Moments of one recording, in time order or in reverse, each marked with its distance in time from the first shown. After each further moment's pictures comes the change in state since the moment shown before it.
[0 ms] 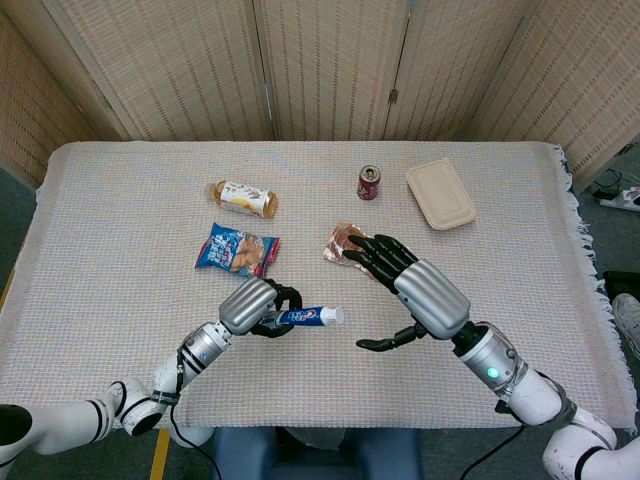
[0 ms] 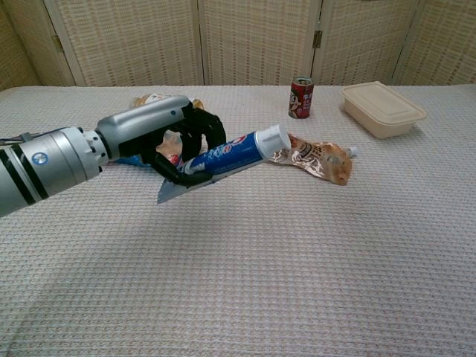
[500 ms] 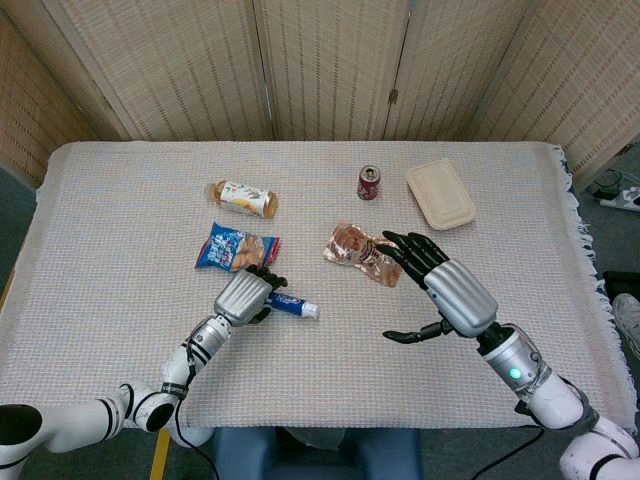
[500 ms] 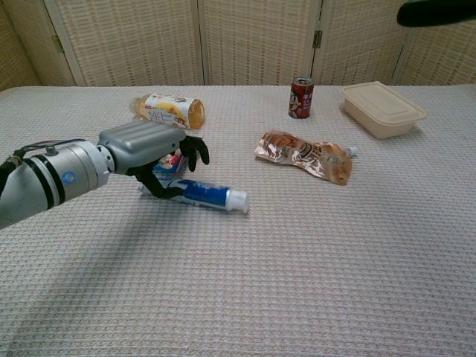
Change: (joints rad) left arm -0.002 -0.036 -0.048 -0.002 -0.278 -0.159 0.595; right arm -0.071 0.021 -0.036 0.060 -0.004 0.045 0.021
